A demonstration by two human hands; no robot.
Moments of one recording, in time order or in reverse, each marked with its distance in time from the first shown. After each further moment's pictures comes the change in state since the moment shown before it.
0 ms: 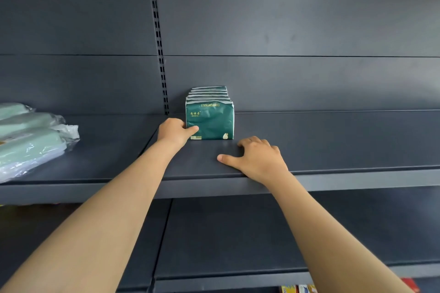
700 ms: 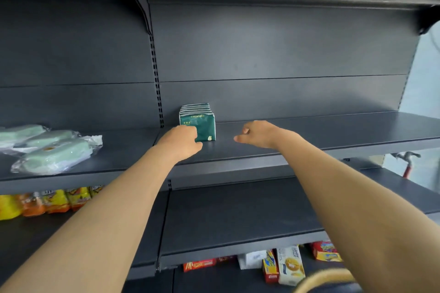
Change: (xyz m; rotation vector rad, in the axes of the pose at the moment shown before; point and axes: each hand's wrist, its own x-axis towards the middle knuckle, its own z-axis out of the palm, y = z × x) left_hand -0.142 0.060 -0.080 0.478 -0.150 0.408; right_hand -0.083 0.004 -0.117 -0.059 -0.147 -0.007
